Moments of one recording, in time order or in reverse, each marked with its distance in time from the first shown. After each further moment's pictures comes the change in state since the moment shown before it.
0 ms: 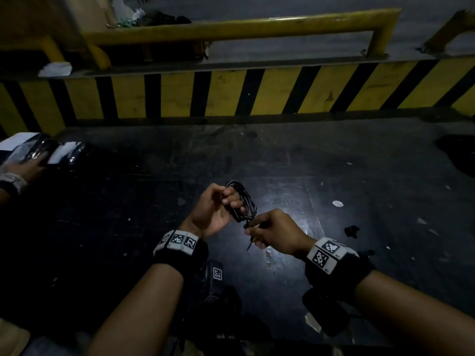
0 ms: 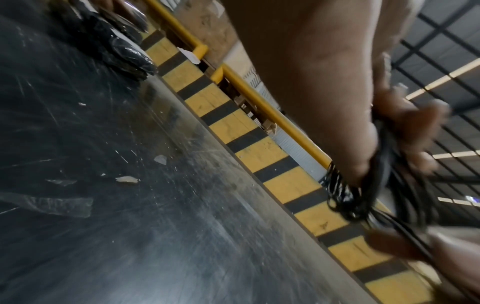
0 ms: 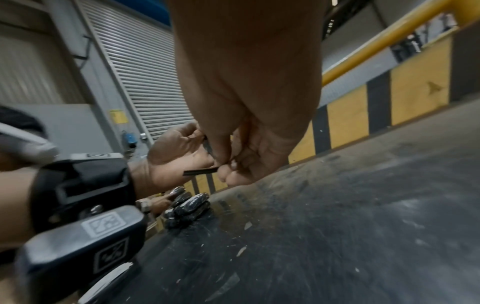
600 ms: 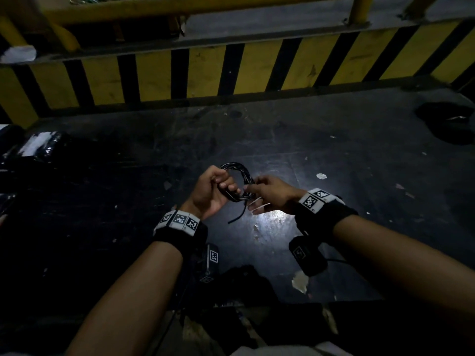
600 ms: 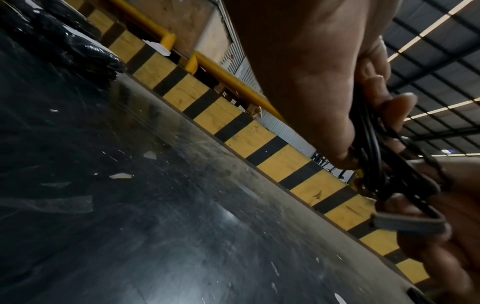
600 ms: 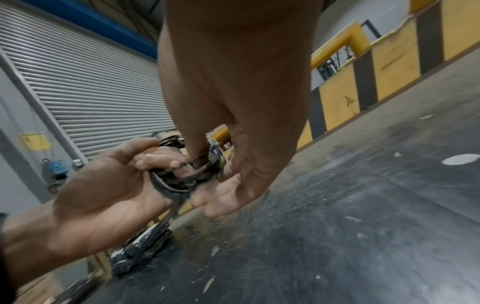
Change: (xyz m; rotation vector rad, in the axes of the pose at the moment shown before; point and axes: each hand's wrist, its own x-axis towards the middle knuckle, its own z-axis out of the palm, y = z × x) left_hand 0.008 -0.031 0.017 0.144 0.068 0.027; right_hand 0.005 -0.002 -0.032 0.423 -0.048 0.334
